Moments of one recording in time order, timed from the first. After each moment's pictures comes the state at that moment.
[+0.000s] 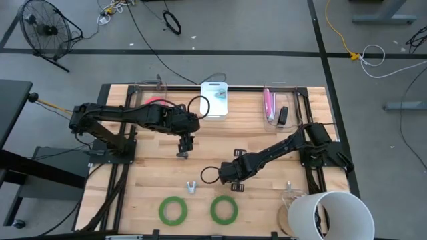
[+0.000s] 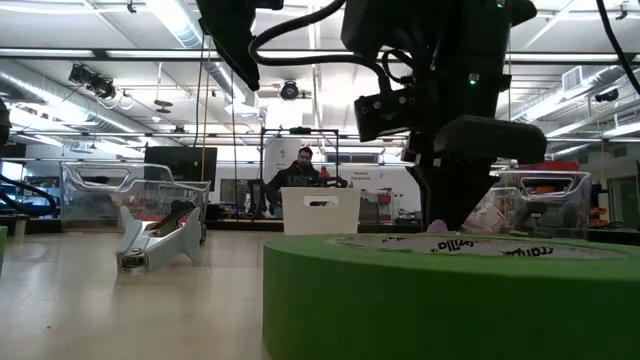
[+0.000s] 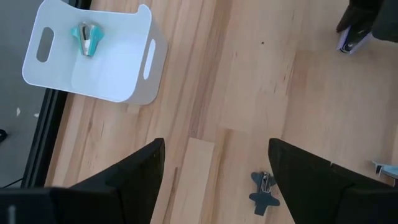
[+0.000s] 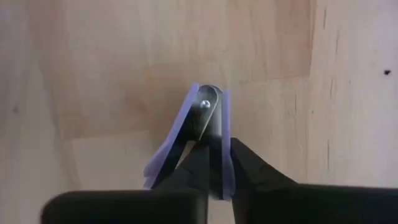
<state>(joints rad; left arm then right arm) -0.02 1.49 1.42 -1.00 -0.31 -0.12 0.31 2.01 1.33 -0.78 0.18 0.37</state>
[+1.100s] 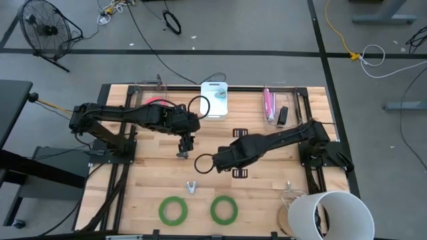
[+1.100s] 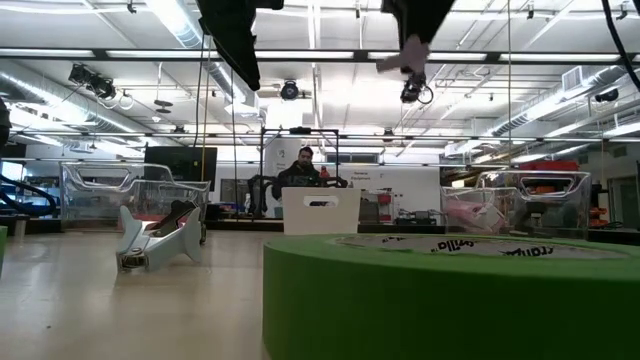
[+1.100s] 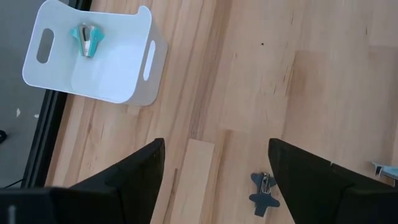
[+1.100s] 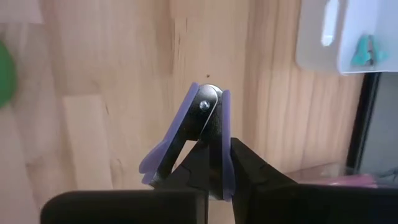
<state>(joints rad) -0.02 1.49 1.42 -1.00 -0.31 -0.12 0.28 2.01 2.04 -1.57 0.33 0.27</state>
